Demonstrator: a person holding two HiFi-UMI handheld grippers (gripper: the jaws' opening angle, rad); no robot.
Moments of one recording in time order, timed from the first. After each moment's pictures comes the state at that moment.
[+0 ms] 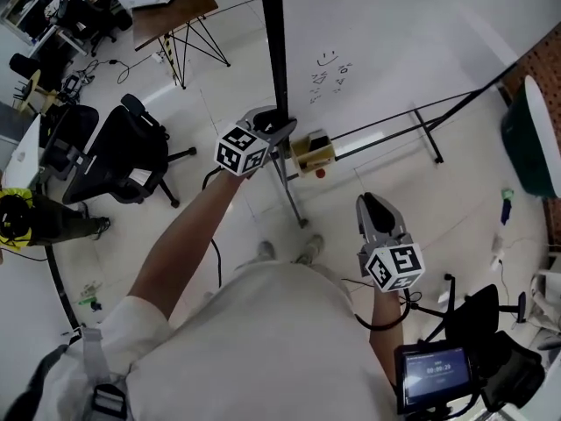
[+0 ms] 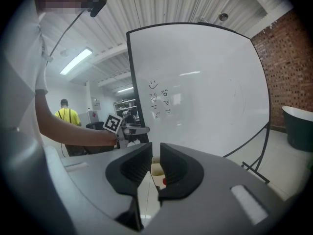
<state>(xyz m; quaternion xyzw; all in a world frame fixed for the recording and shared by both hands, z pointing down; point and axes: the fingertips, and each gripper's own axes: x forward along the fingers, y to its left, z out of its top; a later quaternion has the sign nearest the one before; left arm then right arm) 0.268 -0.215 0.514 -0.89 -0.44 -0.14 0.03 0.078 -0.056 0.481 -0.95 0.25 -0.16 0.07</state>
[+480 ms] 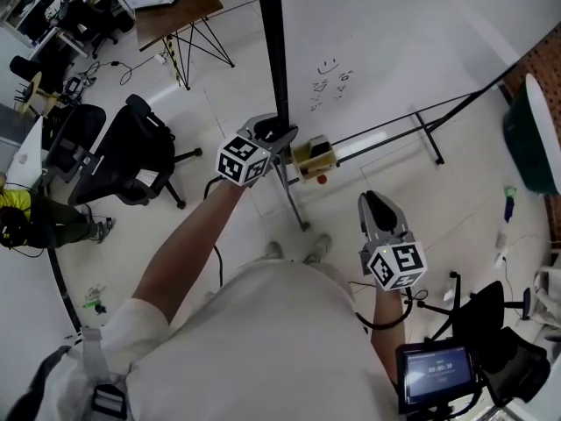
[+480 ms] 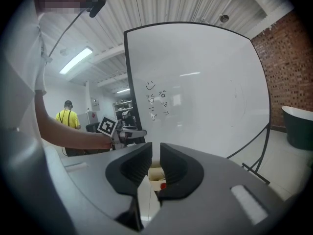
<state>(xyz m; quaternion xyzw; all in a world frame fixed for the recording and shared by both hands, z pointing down) 0.236 -0.282 0.528 -0.89 -0.44 -0.14 0.03 0.065 -0.124 0.492 -0.96 0.24 -0.15 0.07</state>
